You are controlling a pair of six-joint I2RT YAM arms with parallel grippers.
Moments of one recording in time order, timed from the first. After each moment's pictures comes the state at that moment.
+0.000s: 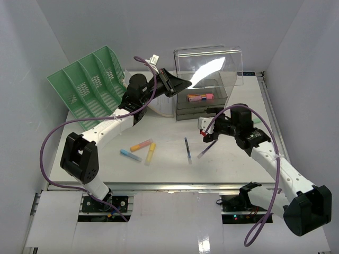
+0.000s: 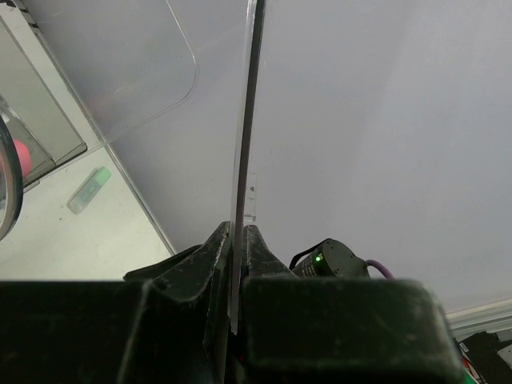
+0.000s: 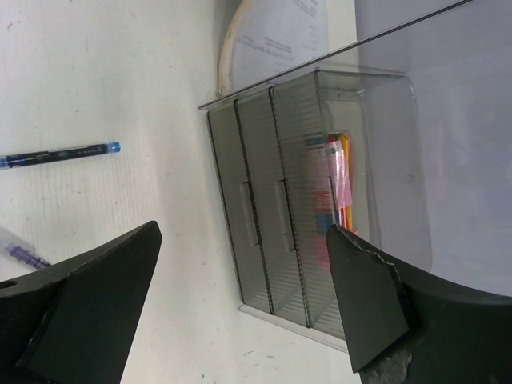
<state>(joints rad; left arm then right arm) -0.55 1.63 1.30 0.51 0.49 -1.16 0.42 1.04 0.80 -0.25 -0.53 -1.15</state>
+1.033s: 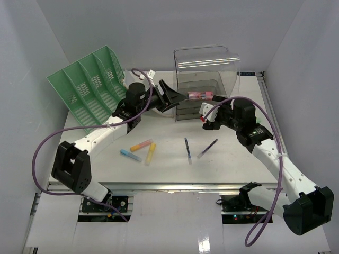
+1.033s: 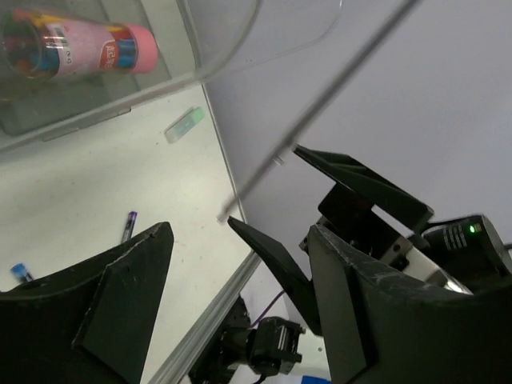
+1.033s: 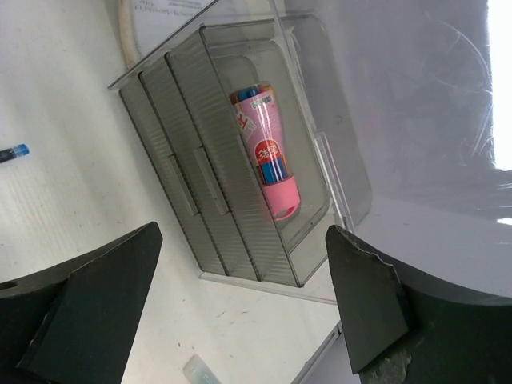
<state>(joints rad) -0.54 1.45 1.12 0.19 0.42 -1.01 0.42 1.05 0.88 -0.20 -0.32 -1.02</state>
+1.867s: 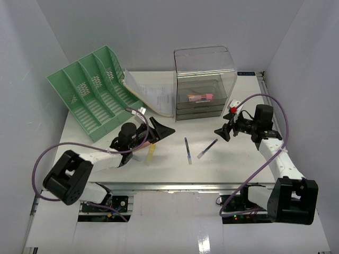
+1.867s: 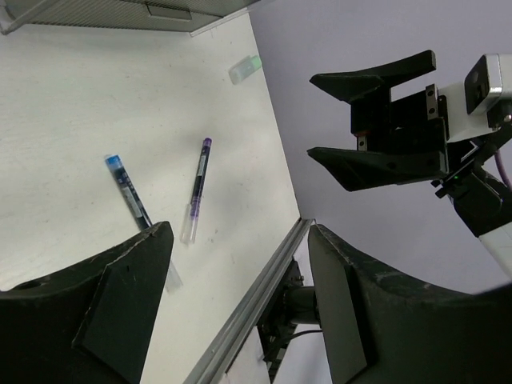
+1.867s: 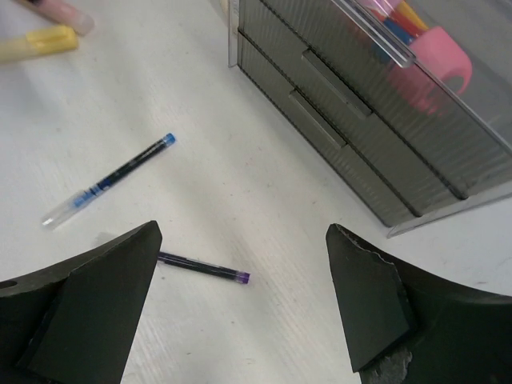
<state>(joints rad) -0.58 1.40 0.47 0.82 0.37 -1.05 -0.04 1.14 0.71 -0.17 -0.96 -0.60</state>
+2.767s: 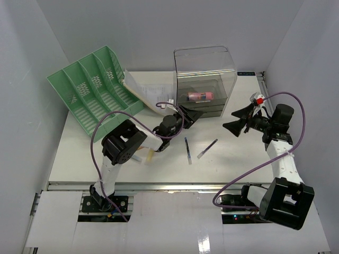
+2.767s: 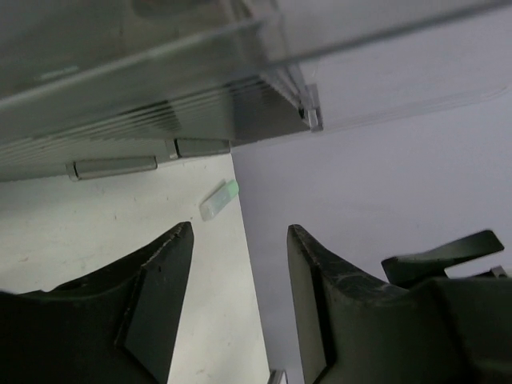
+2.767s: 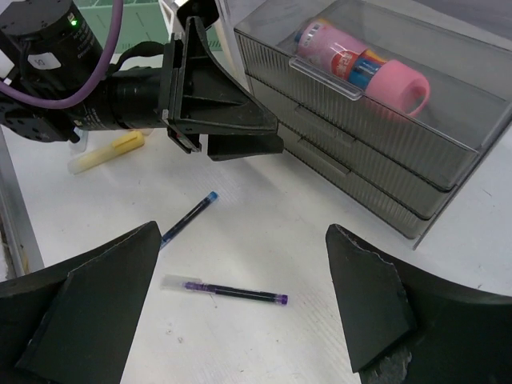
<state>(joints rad) -0.80 2.11 1.03 1.09 -0.08 -1.24 -0.25 1.10 0.71 0.00 -1.23 -0.23</state>
